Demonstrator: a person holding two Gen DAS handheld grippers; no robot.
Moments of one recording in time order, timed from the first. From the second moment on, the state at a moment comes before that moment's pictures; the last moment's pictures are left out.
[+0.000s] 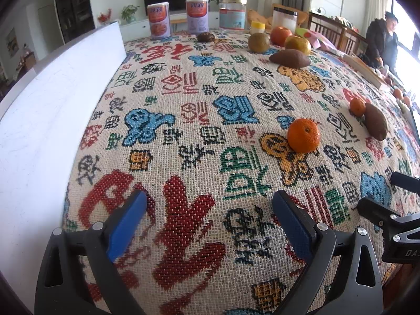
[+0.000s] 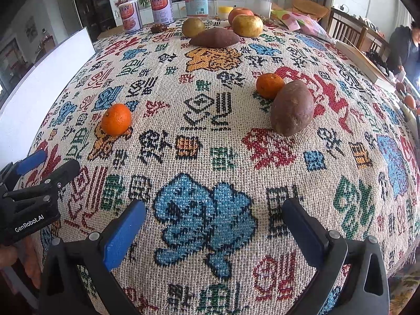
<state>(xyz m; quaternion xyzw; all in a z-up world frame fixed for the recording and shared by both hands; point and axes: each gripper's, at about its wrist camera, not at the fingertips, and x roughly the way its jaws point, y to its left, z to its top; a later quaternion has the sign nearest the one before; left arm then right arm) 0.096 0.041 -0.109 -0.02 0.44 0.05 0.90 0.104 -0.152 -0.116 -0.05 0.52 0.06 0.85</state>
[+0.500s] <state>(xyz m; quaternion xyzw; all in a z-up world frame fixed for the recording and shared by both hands) 0.096 0.041 -0.109 -0.02 0.44 0.05 0.90 0.103 -0.151 -0.117 -0.05 0.52 0.06 0.85</state>
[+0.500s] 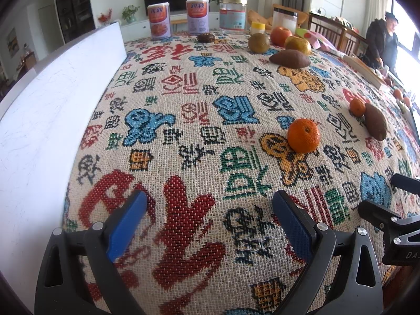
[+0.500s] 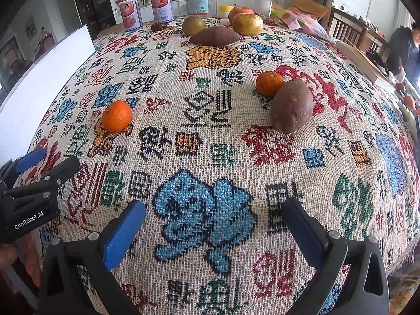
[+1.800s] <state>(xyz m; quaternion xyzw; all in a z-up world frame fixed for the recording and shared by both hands) 0.162 0.039 -0.088 0.01 0.43 0.03 0.90 0.095 -0.227 -0.101 0.16 0.47 0.01 0.87</state>
